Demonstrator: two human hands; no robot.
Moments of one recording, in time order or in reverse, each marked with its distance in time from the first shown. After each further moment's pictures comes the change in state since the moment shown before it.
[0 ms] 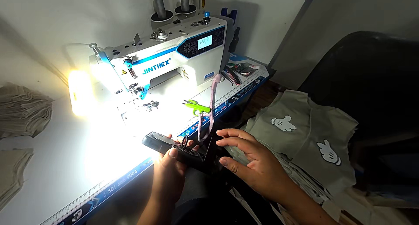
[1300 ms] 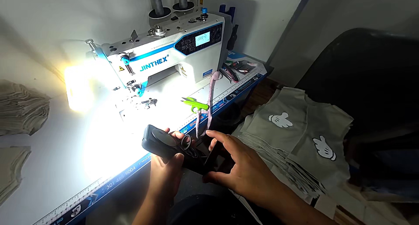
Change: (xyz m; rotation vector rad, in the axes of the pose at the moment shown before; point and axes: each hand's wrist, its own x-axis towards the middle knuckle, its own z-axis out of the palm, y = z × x) left_hand -0.004 -0.001 -0.007 0.222 -0.144 0.145; right_hand -0.003 -0.023 0.015 -0.194 -0.077 0.024
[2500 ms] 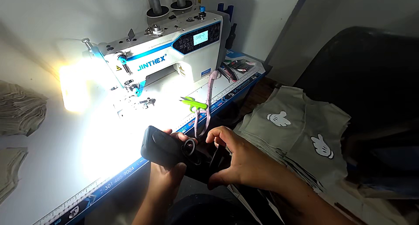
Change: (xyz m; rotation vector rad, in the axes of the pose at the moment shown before) left_hand -0.004 0.000 -0.004 0.010 -0.265 0.110; right_hand 0.022 0.001 -0.024 0.176 -0.299 0.146
